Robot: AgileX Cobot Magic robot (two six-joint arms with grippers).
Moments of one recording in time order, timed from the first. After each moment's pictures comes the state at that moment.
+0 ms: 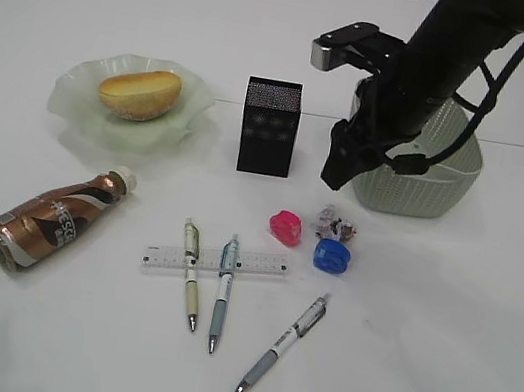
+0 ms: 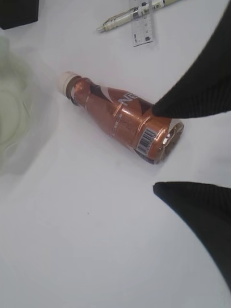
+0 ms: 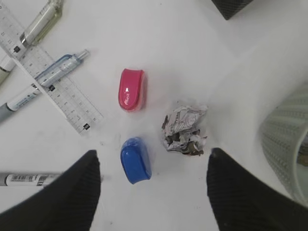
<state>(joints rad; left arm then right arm) -0.15 1.17 -0.64 0.03 0.37 -0.29 0.28 2.12 -1.83 0.25 1.15 -0.72</state>
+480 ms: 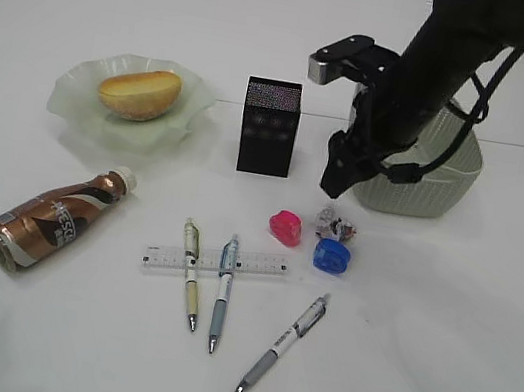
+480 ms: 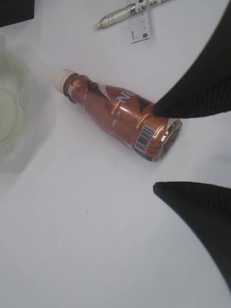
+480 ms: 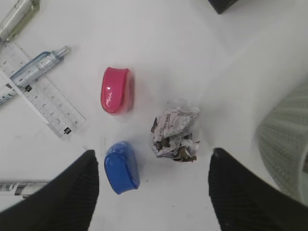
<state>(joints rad) -0.15 1.17 -0.64 0.05 0.37 -0.29 0.28 2.15 -1.84 0.22 1.11 -0.72</state>
